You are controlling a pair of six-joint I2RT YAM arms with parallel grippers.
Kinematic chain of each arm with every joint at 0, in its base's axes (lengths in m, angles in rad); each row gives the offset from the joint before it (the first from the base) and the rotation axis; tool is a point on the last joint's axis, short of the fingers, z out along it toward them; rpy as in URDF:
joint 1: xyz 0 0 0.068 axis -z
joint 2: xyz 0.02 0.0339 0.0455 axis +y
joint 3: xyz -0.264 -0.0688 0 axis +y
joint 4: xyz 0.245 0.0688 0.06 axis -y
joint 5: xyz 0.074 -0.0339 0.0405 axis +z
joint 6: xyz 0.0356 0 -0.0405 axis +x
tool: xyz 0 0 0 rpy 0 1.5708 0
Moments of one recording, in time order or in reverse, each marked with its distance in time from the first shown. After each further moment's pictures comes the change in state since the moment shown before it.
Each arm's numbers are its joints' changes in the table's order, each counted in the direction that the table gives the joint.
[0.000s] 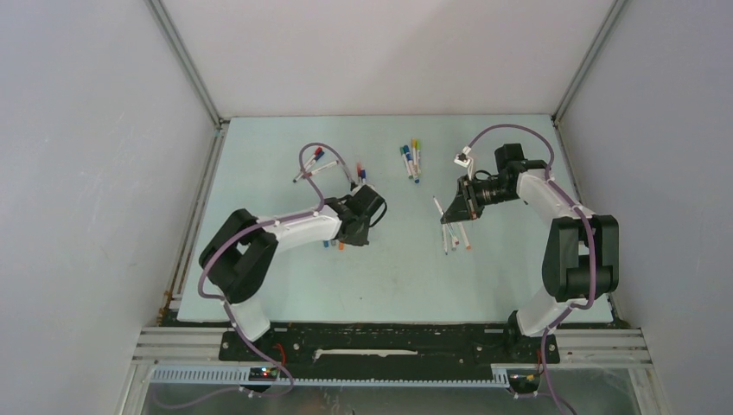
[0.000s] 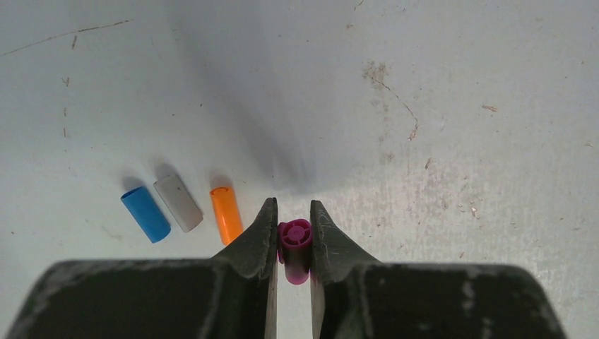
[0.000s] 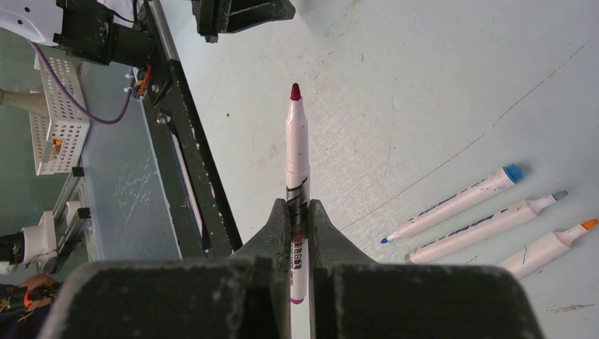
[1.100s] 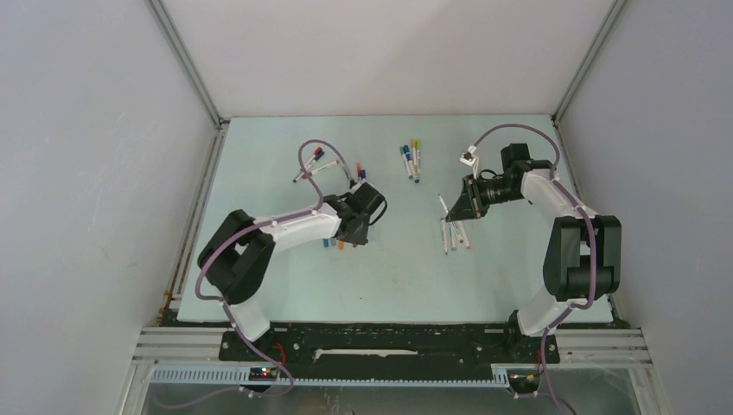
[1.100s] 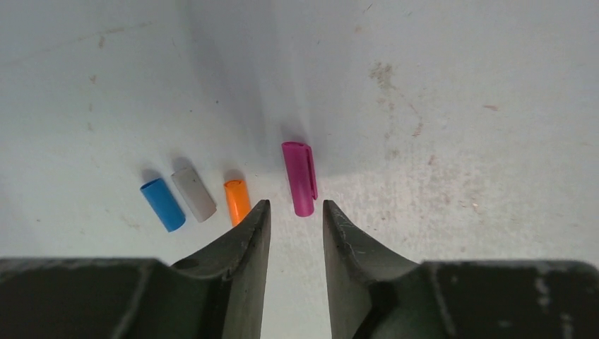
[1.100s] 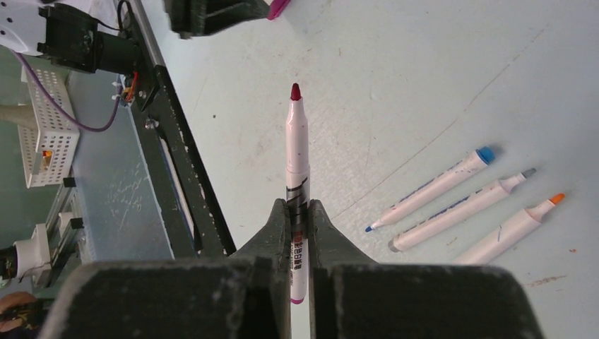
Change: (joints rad) left arm 0.000 0.026 -0.036 -0.055 0.021 0.001; right arm 0.033 0.000 0.000 0.000 -0.016 0.000
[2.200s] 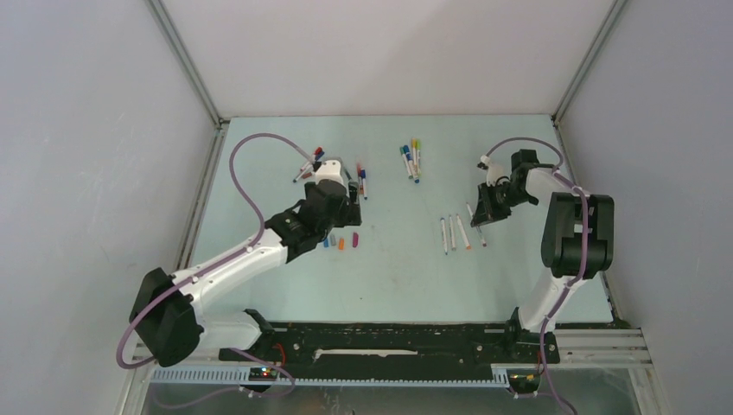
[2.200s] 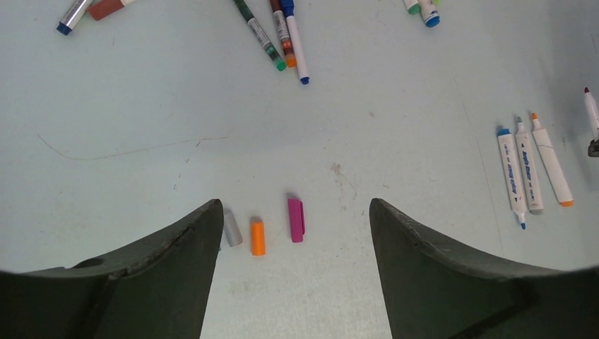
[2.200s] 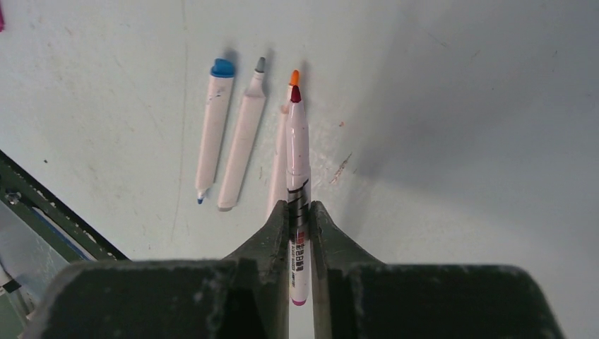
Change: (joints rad) left arm -0.021 -0.511 0.203 0.271 0.120 0.023; right arm 0.114 0.166 -0.002 0.111 -0.447 0.176
